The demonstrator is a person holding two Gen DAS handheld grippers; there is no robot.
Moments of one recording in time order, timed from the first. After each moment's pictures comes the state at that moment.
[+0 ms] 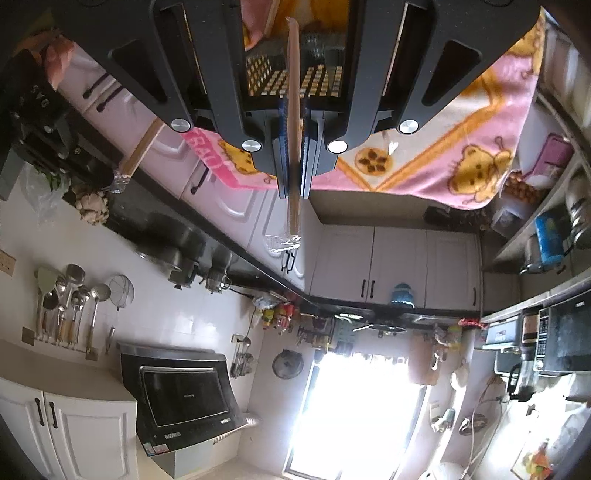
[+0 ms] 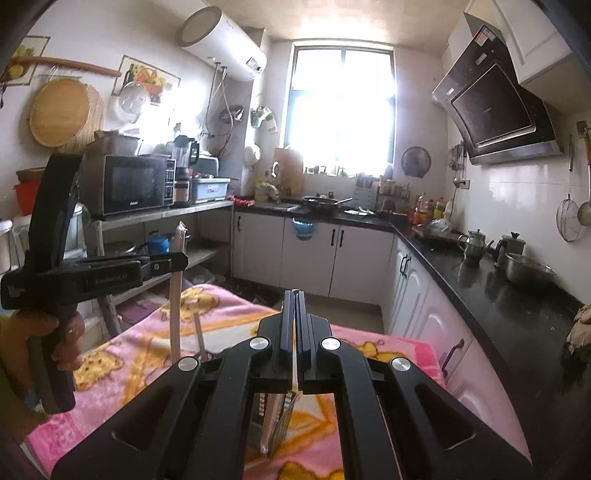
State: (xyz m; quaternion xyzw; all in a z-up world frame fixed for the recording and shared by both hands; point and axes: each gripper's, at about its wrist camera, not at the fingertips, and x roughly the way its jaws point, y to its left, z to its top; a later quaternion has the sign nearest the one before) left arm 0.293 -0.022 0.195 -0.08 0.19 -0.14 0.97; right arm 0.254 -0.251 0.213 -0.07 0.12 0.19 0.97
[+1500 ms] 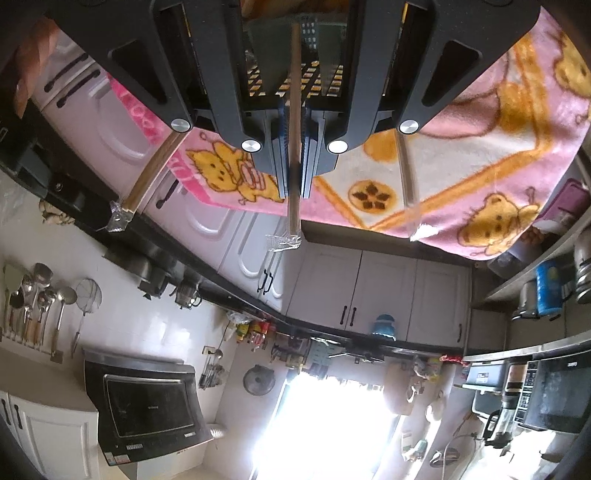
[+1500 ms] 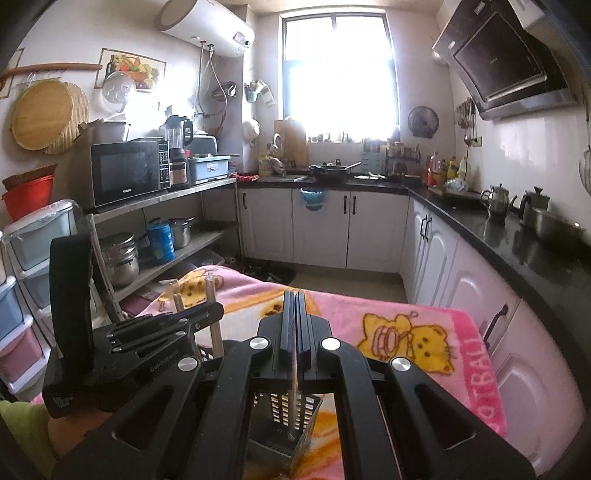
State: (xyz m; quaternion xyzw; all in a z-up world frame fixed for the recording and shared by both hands) left arm 0.347 -0.033 0.089 -0.12 0.21 -0.10 0.96; right arm 0.334 -0.225 0.146 -0.03 0.18 0.21 0.96
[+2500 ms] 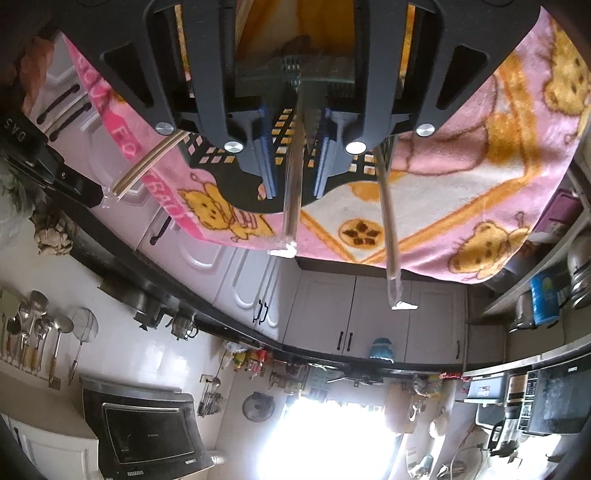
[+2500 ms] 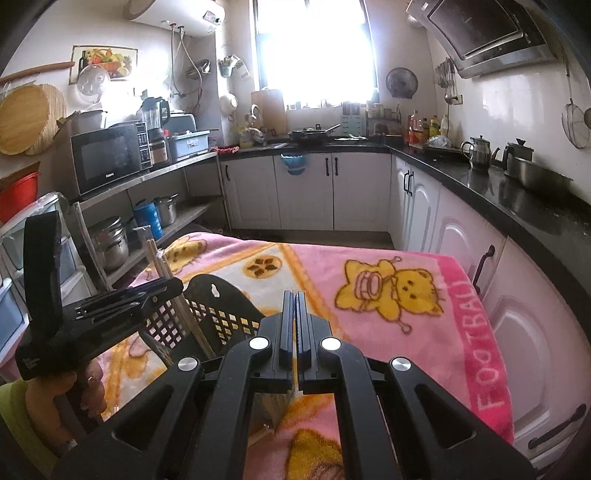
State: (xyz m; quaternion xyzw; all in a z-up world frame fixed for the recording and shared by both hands) left arm 0.328 -0.030 0.068 -0.09 0.26 -0.10 0.95; right arm 0.324 -0.265 0.103 -0.01 0.25 0.18 0.95
